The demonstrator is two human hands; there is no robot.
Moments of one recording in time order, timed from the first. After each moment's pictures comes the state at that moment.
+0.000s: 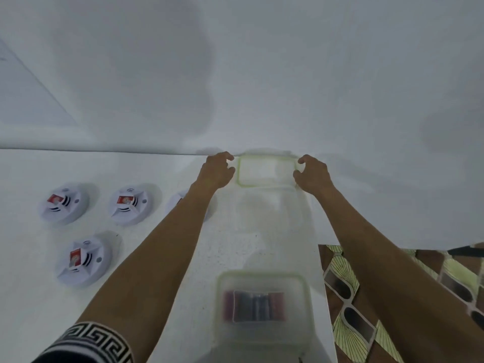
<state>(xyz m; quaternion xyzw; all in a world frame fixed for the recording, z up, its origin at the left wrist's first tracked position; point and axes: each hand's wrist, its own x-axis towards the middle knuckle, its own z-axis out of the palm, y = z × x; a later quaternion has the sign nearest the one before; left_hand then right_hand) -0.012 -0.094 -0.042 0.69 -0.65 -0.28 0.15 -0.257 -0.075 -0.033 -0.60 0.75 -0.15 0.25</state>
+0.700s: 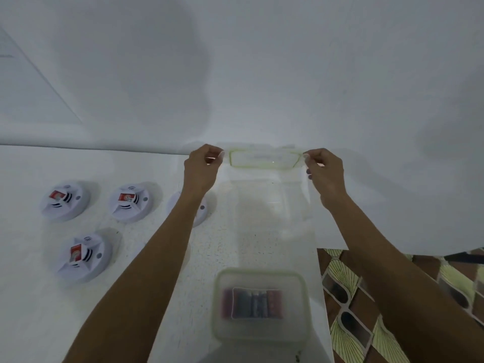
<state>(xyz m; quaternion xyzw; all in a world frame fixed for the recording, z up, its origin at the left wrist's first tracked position) 0.004 -0.055 -0.015 0.67 -0.55 -0.28 0.42 -0.262 -0.051 -0.010 -0.47 0.66 -0.48 0.35</state>
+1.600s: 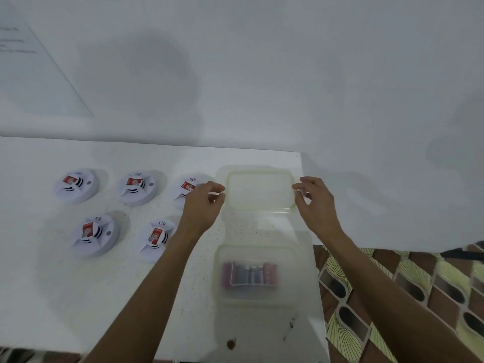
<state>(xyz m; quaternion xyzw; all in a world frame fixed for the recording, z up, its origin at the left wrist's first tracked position) 0.001 0.067 -0.036 0.64 -0.62 -0.25 0.36 -0.263 0.058 -0.045 -0.65 0.62 -0.38 0.20</state>
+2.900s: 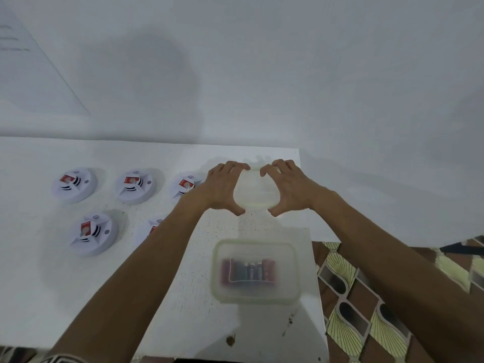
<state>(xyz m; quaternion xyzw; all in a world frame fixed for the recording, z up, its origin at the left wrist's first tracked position) -0.017 0.007 -0.028 0.52 -0.84 -0.17 0.04 -0.244 0.008 -0.020 -0.87 0.49 0.01 0.12</state>
